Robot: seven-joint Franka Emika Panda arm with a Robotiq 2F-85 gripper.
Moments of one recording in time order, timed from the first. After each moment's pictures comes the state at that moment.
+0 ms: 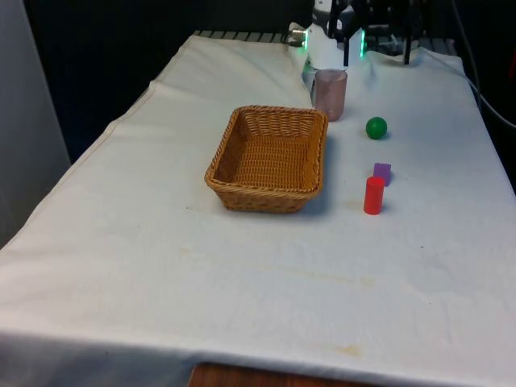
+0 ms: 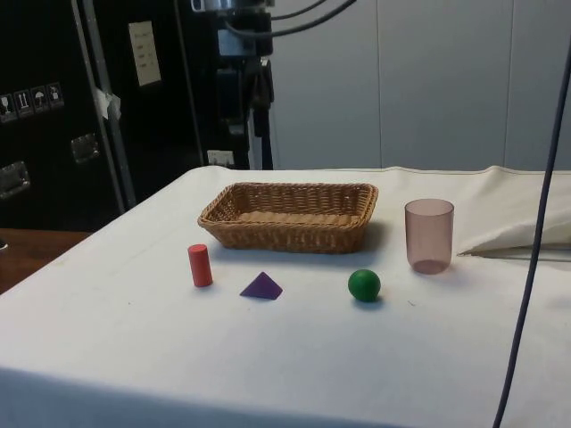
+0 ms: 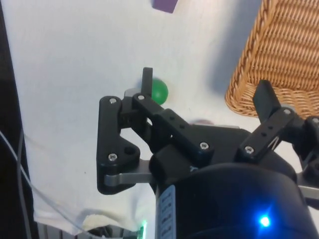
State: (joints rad) arm 0.25 -0.01 -0.12 -2.28 0.03 2.32 0.05
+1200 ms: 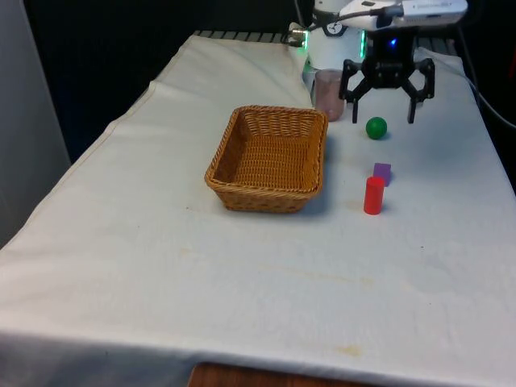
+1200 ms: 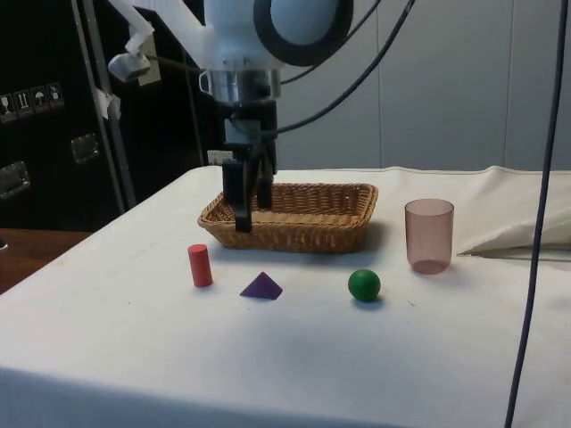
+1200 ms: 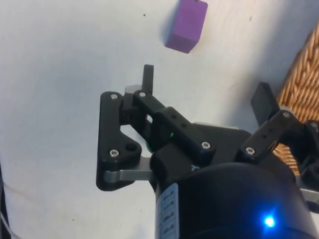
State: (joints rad) arm 0.25 0.18 -0.06 -2.35 0.04 2.60 0.10
